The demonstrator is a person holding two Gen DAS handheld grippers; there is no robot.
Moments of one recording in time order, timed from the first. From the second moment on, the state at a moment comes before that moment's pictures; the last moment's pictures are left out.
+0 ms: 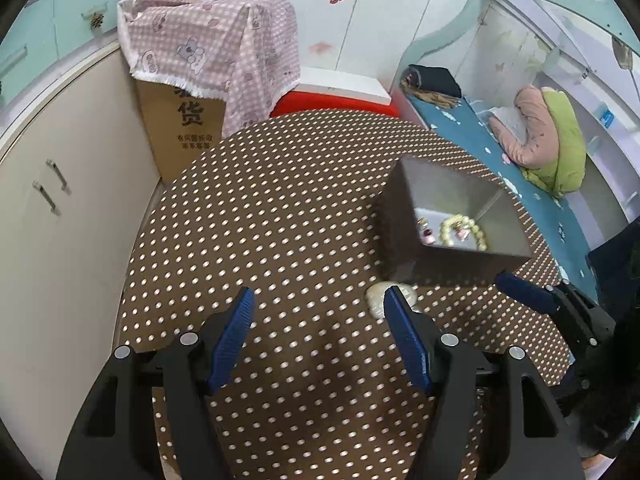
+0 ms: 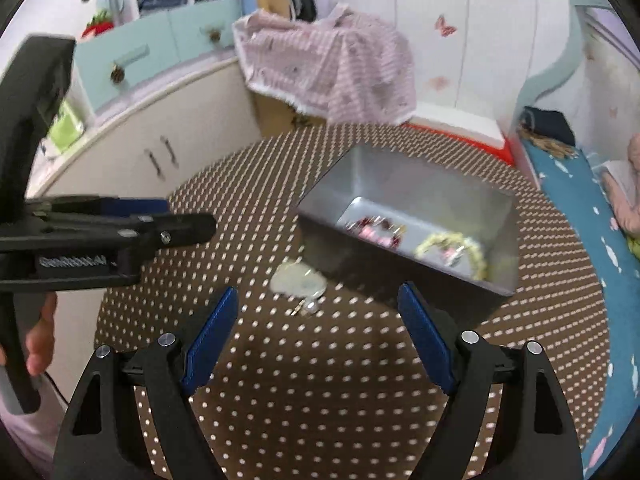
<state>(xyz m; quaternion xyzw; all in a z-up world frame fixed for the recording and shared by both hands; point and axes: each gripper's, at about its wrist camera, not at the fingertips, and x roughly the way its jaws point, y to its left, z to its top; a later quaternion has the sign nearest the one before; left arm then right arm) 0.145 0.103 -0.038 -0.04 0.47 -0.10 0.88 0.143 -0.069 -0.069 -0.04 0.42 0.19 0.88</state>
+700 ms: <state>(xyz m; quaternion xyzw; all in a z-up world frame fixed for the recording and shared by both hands) 0.143 0.103 -0.085 -0.04 0.51 -0.11 0.85 0.158 -0.048 -0.114 -0.06 0.46 0.20 0.86</state>
